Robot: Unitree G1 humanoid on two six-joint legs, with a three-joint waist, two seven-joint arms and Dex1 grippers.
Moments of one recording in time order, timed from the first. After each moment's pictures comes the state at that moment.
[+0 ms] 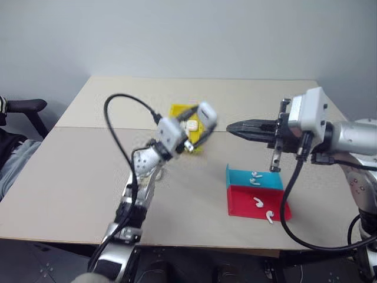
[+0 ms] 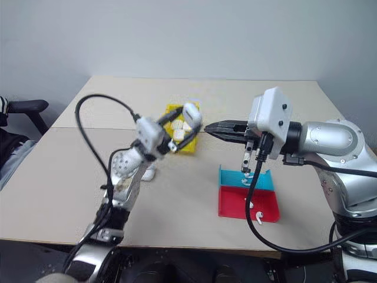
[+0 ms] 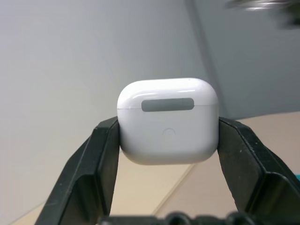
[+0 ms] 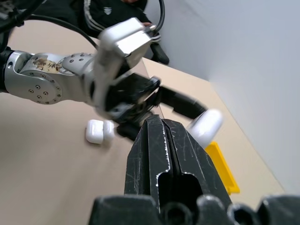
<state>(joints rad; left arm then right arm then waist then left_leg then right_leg) -0.74 0.11 -0.04 0.30 0.03 -0.24 -0.43 -0.56 -0.86 -0.10 -0.47 0.59 0.45 0.91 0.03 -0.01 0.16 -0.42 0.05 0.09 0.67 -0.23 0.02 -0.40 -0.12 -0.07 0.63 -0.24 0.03</state>
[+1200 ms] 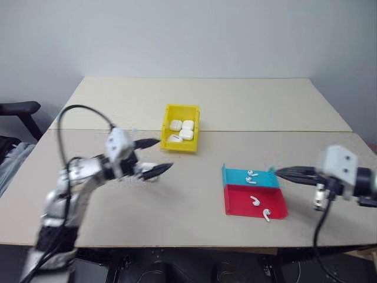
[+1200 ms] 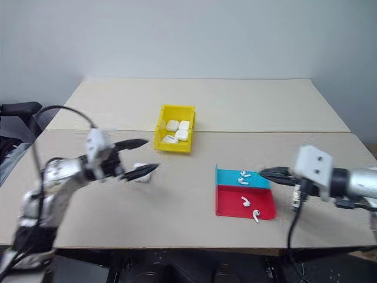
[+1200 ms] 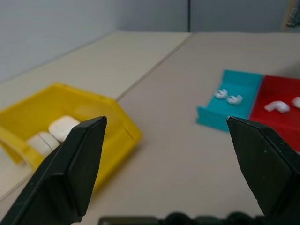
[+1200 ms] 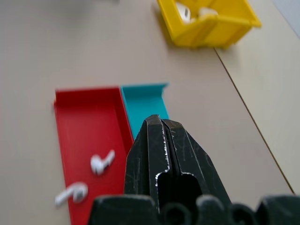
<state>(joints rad) -0.33 0.68 0.15 -0.24 -0.51 0.39 -1.03 0.00 -1.07 -0.44 -0.34 0.43 0.23 1.20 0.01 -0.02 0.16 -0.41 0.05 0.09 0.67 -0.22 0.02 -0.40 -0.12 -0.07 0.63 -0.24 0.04</state>
